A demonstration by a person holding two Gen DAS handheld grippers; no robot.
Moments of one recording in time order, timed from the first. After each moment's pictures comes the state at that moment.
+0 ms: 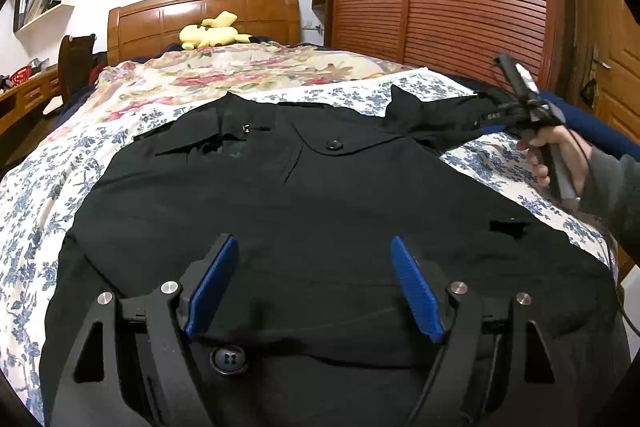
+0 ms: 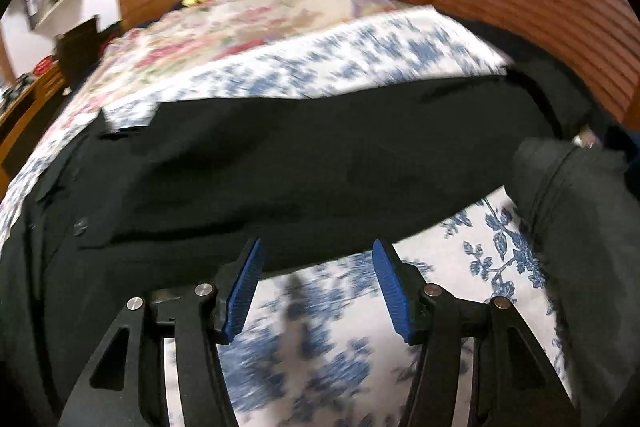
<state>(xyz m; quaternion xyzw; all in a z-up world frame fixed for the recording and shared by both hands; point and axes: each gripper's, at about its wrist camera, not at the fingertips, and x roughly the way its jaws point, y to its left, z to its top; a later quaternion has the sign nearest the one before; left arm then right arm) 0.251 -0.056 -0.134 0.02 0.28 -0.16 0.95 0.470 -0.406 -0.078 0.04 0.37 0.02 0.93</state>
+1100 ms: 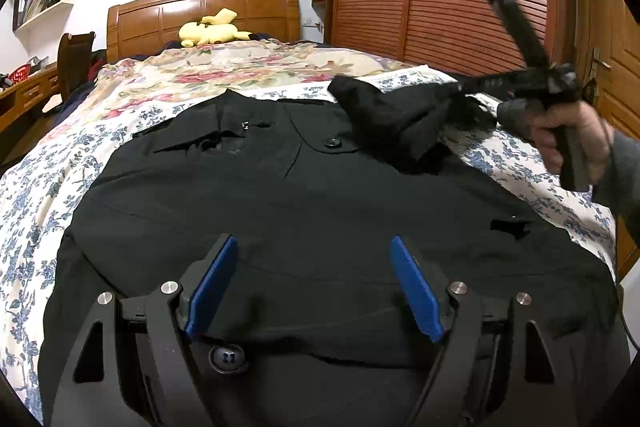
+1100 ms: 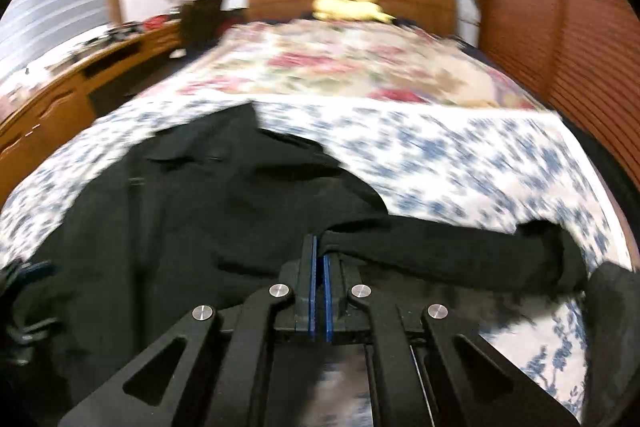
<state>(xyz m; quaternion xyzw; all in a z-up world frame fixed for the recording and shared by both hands) 0.251 -0.056 -0.134 0.02 0.29 -0.16 0.94 0.421 -0.301 -0.030 -0.07 0.29 0.22 0.93</state>
